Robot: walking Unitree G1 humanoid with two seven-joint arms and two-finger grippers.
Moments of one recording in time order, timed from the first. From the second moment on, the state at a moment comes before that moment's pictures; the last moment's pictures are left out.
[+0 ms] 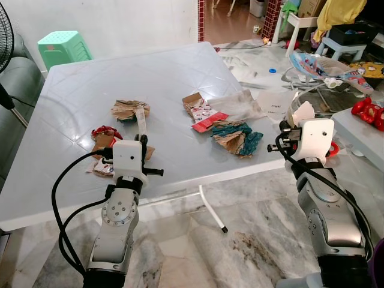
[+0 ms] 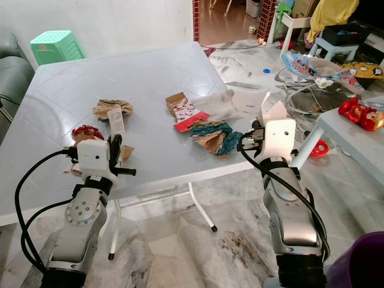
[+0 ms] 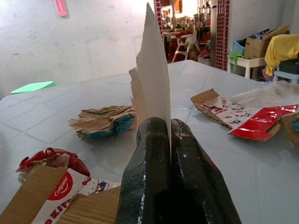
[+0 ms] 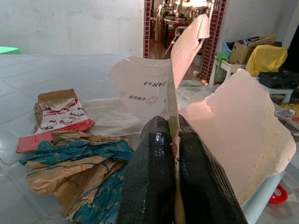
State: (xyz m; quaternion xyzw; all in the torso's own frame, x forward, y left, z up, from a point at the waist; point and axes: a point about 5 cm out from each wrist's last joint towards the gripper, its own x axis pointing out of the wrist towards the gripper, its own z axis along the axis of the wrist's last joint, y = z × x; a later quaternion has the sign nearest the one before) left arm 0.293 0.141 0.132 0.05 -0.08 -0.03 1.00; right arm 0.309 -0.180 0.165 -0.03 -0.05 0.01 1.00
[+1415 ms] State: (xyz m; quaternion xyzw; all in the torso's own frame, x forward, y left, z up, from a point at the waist) left arm 0.293 0.140 0.132 0.05 -0.08 -0.03 1.00; right arm 0.308 -0.177 0.164 -0.02 -0.05 0.02 1.00
